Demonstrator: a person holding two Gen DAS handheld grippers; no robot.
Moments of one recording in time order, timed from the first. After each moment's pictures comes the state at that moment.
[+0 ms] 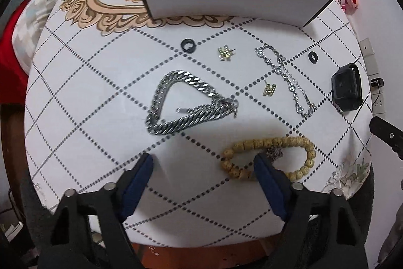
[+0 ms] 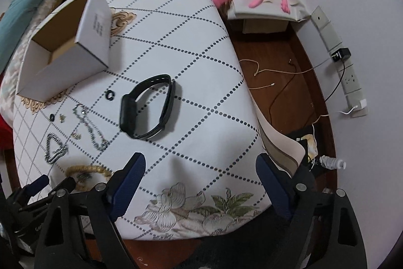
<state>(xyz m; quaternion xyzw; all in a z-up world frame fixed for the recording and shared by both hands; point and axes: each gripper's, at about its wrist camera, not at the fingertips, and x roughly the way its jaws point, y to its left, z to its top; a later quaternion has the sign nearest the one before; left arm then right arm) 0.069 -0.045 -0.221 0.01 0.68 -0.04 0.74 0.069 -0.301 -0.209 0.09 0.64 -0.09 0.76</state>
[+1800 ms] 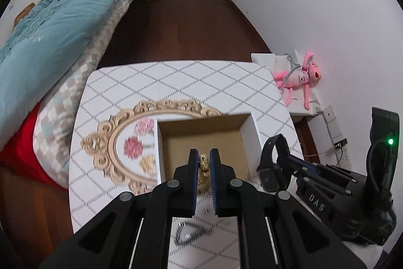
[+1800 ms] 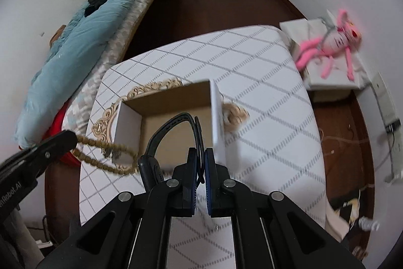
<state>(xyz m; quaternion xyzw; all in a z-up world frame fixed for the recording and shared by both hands) 0.190 -0.038 -0.055 -0.01 0.51 -0.12 0.85 0.165 -0.214 -0.130 0.12 0.52 0.07 0.84</state>
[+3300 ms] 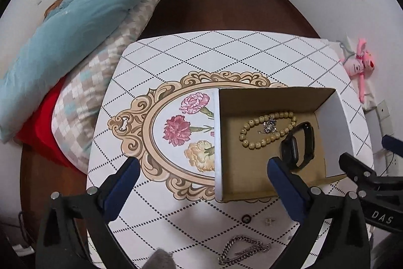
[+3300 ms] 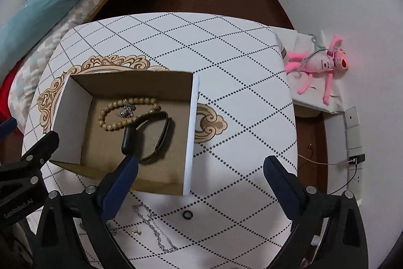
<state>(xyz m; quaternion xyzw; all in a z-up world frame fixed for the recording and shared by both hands) 0.194 -0.006 -0.136 0.04 0.53 0.02 0.85 0.208 -0.186 -0.175 -0.04 0.57 0.00 0.82</state>
